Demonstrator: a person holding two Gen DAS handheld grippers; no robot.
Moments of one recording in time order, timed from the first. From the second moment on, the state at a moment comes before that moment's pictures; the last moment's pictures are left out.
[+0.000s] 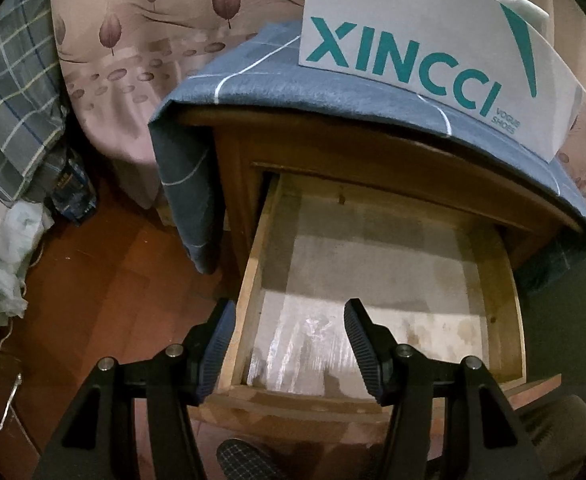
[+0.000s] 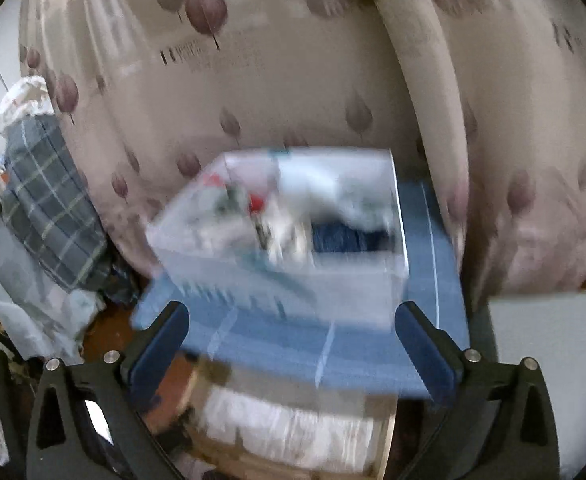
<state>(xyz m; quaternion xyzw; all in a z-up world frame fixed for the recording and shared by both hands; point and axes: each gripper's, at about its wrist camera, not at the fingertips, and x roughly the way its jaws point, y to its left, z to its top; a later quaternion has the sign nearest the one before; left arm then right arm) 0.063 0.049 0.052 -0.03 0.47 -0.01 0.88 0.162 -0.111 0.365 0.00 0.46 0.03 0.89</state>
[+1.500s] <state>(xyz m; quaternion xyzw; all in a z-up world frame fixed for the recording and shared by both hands) 0.029 0.005 0.047 0.05 0.48 -0.03 0.88 0.085 -0.124 0.196 -0.06 0.55 -0.04 0.83</state>
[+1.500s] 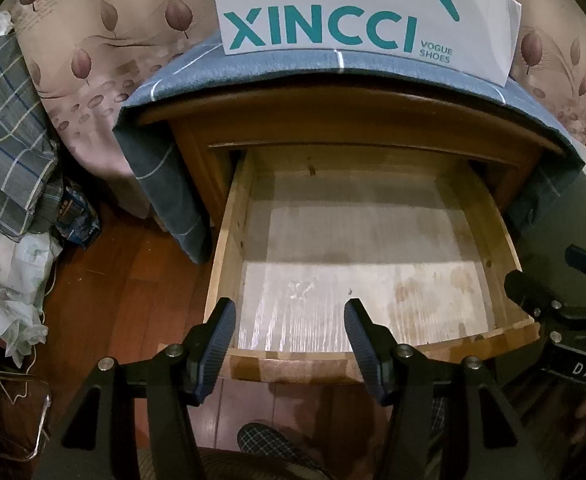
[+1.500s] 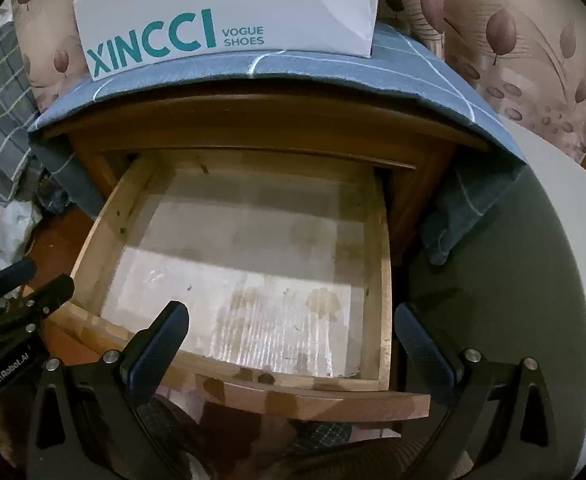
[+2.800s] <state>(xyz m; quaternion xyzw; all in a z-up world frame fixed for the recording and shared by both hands) 0.030 0.007 0.044 0.04 0.48 -0.04 0.87 0.084 -0.120 0.190 -0.08 0.56 -0.04 0.83</state>
